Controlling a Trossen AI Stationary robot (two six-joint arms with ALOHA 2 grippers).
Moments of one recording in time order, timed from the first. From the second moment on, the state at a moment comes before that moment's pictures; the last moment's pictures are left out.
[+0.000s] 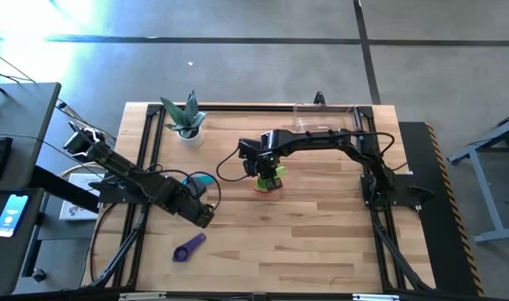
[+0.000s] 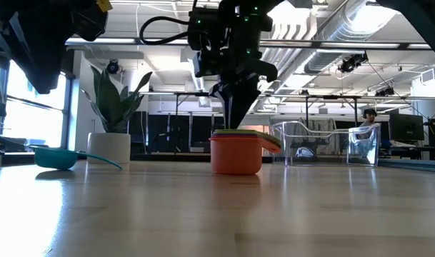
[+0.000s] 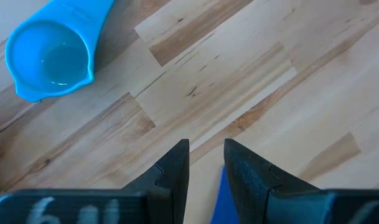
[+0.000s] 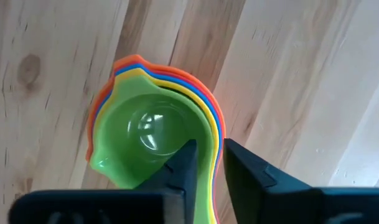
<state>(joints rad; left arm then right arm) -0.48 1.40 1.02 -1.02 -0.18 -1.42 -0.11 2.11 1.79 -1.06 -0.08 -0.45</state>
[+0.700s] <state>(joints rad) -0.33 1.40 1.02 -1.10 -0.19 -1.50 -0.11 1.91 1.80 -1.08 -0.02 -0.26</state>
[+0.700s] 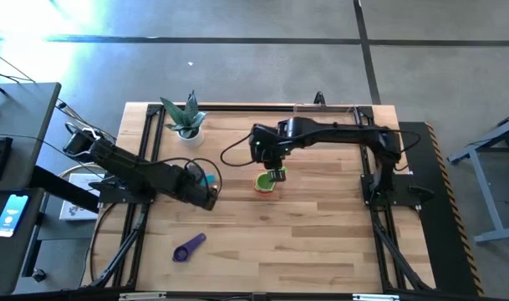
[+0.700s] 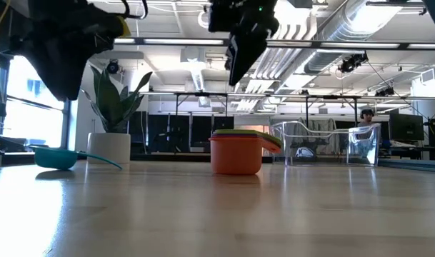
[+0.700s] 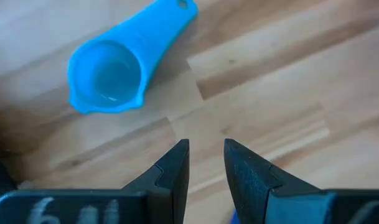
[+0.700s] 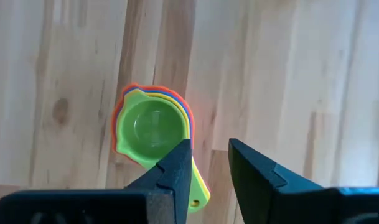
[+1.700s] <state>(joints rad) -0.11 1.40 0.78 -0.95 -0.15 -1.19 -0.11 1.84 1.80 -1.08 0.03 -0.16</state>
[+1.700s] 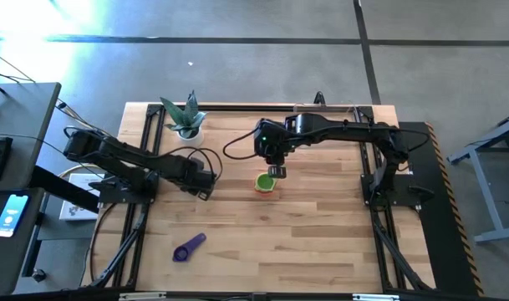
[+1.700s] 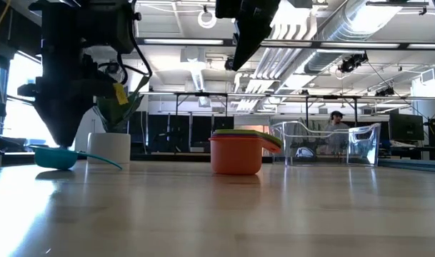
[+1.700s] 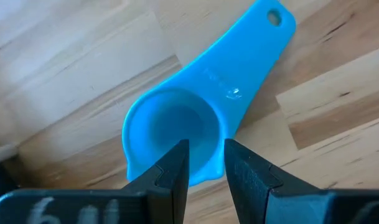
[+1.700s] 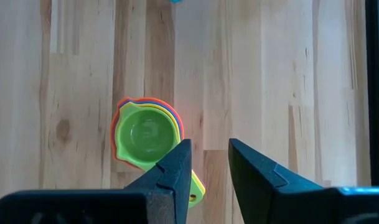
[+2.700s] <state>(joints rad) -0.11 1.49 0.75 -0.87 -0.10 -1.14 -0.11 1.84 1.79 -1.08 0.03 -0.16</state>
